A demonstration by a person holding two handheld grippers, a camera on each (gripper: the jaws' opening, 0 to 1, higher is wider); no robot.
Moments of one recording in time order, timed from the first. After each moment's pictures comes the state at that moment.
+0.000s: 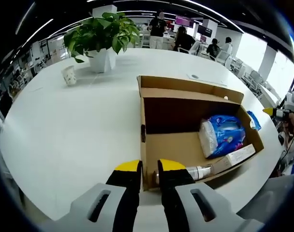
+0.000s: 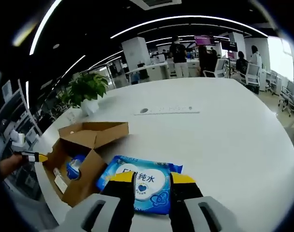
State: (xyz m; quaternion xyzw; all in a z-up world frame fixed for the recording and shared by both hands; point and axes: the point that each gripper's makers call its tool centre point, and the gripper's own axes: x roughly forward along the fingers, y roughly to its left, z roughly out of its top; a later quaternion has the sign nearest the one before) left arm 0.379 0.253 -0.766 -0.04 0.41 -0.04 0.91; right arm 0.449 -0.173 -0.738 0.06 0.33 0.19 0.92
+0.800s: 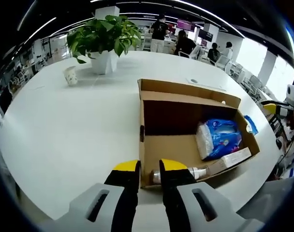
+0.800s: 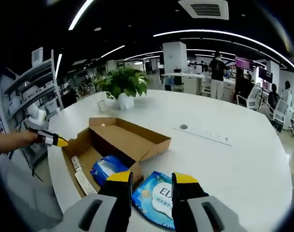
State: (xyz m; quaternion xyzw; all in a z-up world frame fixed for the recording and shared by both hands) left arm 0.375 0.251 -0.761 -0.06 0.39 -0.04 0.92; right arm 0.456 -0.087 -0.695 -0.05 0.28 0.33 0.90
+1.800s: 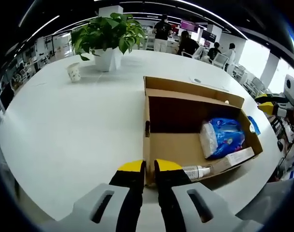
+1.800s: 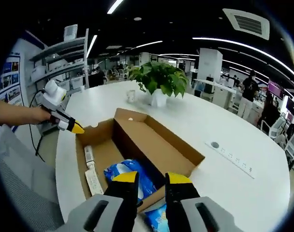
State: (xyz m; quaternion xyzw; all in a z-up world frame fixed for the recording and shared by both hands) left arm 0.372 0.259 -0.769 -0.06 0.39 -0.03 0.92; right arm 0.452 -0.004 -0.711 -0.16 0.25 0.44 0.85
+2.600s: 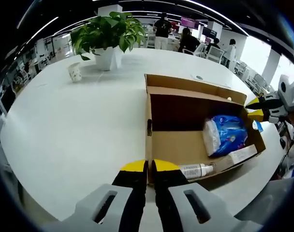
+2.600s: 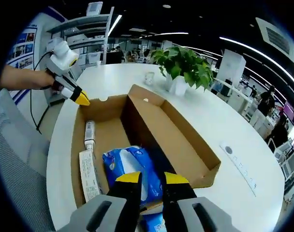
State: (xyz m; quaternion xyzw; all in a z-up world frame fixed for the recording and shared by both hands) left arm 0.372 0.261 -0.771 -0.05 0.40 -0.02 0.91; right arm 0.451 0.024 -0.756 -0.25 0.27 0.47 0.80
